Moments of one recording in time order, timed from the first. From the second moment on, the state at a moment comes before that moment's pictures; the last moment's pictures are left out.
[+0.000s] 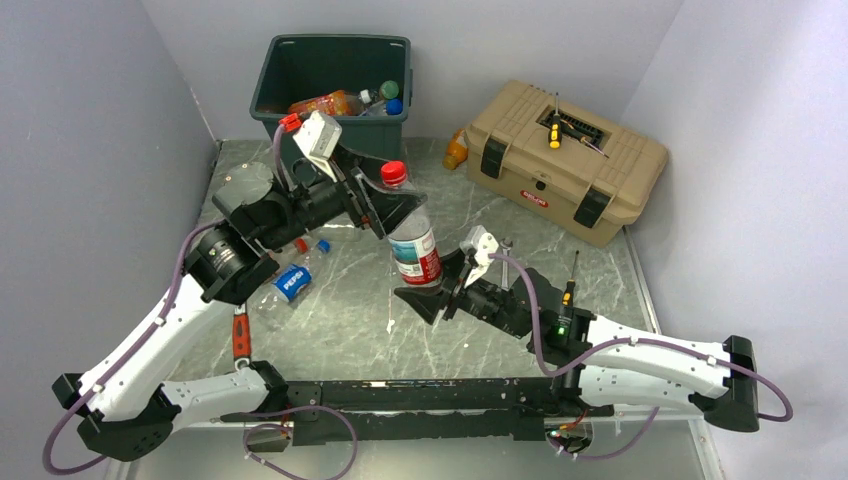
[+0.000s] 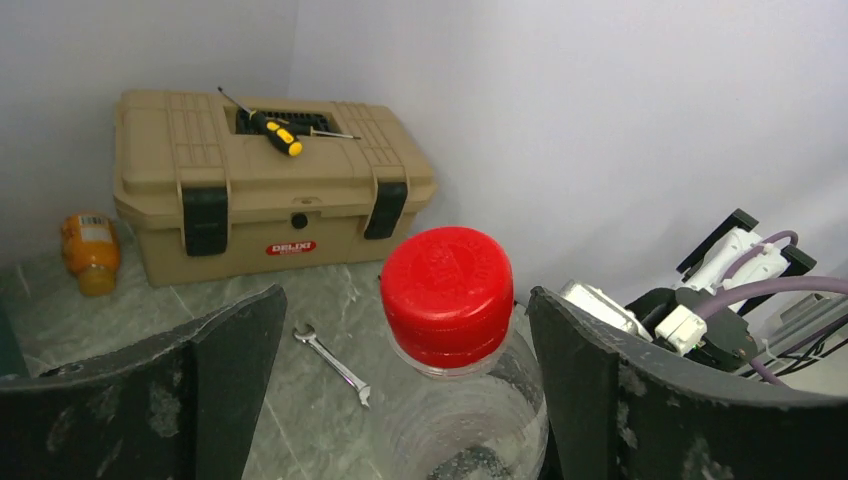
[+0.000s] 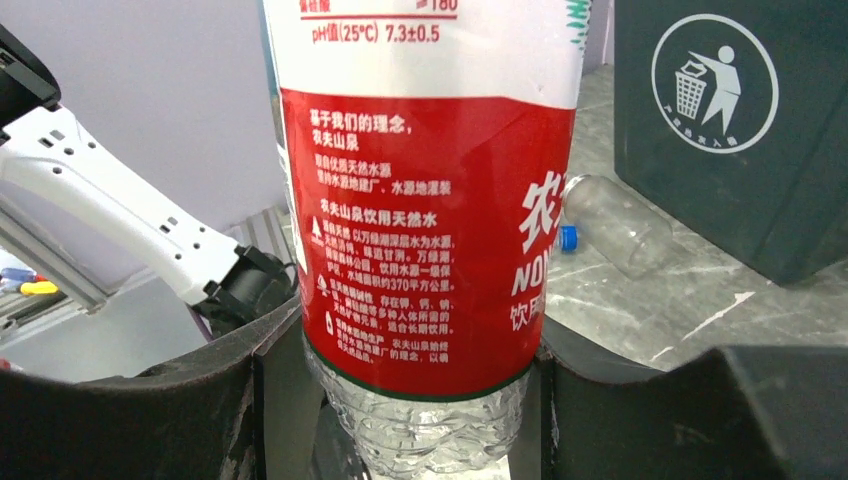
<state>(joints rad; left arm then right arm) -0.77 1.05 1.42 -0.18 0.25 -0.34 1.22 0.87 0.69 0.29 0.13 0.21</state>
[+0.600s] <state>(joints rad) -0.75 1.05 1.40 -0.18 0.34 -0.41 1.21 0.86 0.68 0.30 0.13 0.19</state>
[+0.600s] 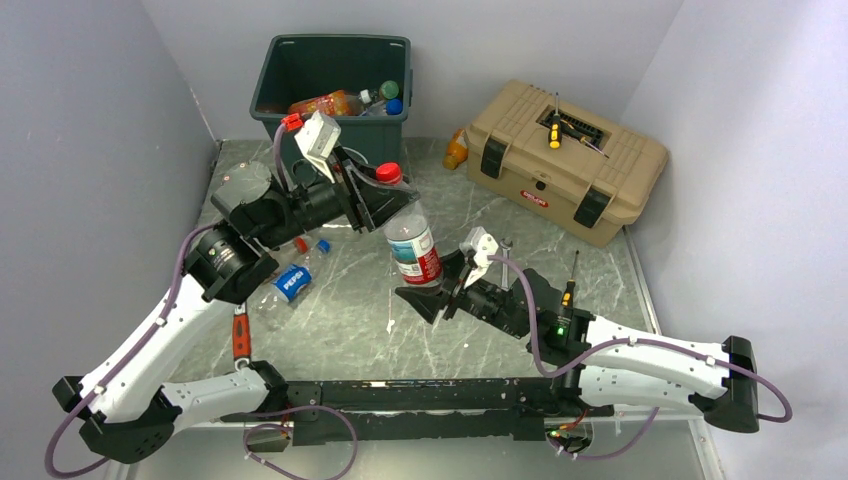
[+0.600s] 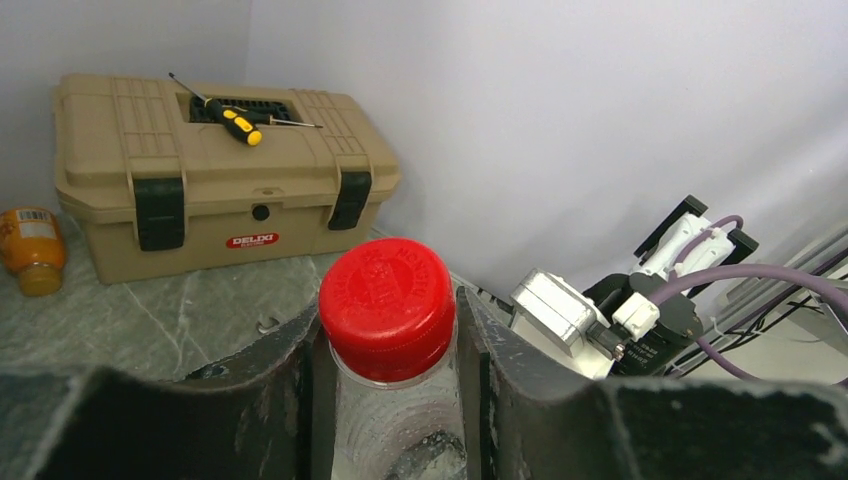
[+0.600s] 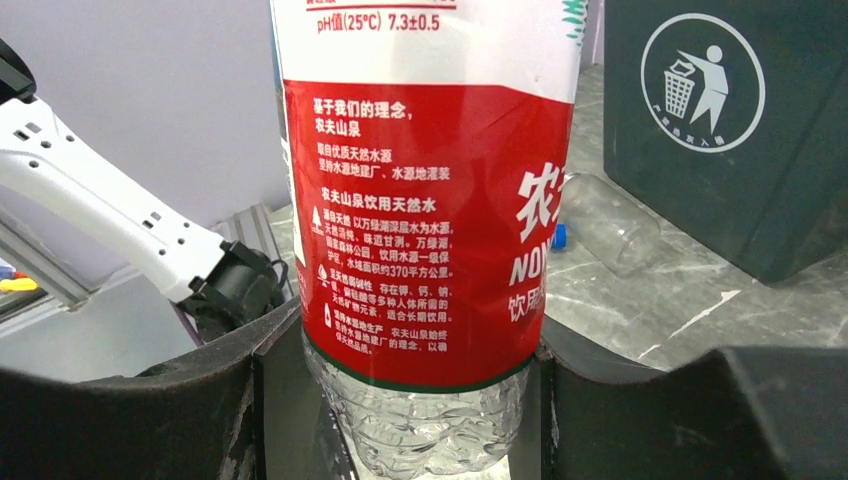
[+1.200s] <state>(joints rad) -0.72 1.16 1.73 -0.29 0.12 -0.13 1.22 0.66 0.70 0.08 0.22 0.24</state>
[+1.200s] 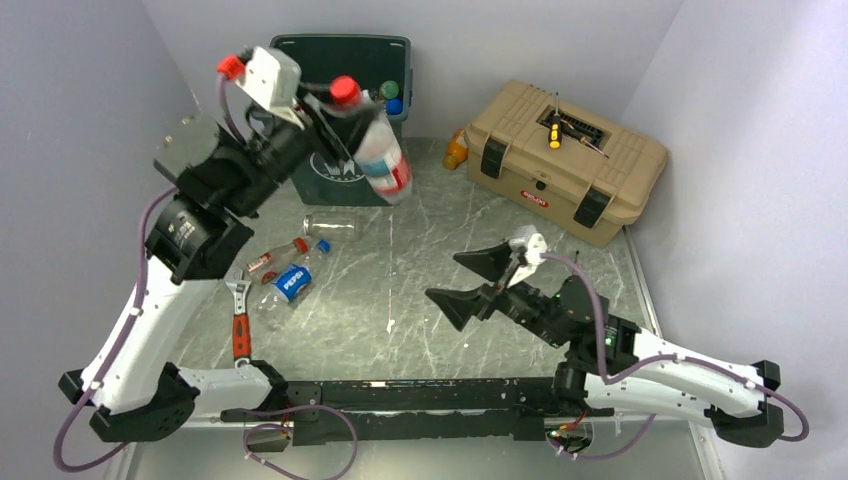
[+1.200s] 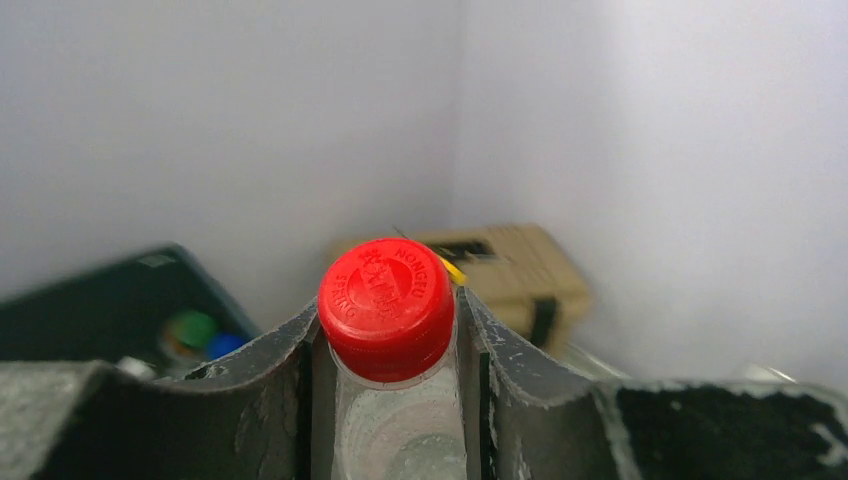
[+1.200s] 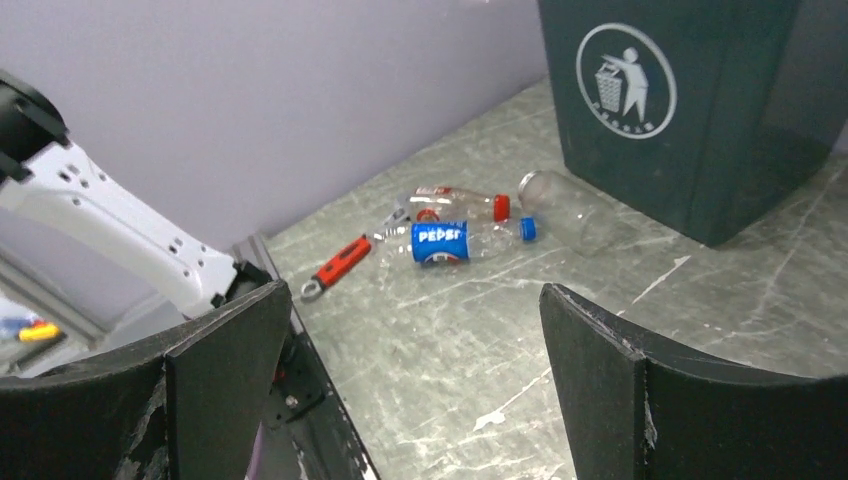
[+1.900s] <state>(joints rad) -0.17 1.69 2.01 -0.02 0.17 -0.05 1.22 0.61 0.40 0.04 0.39 0.54</state>
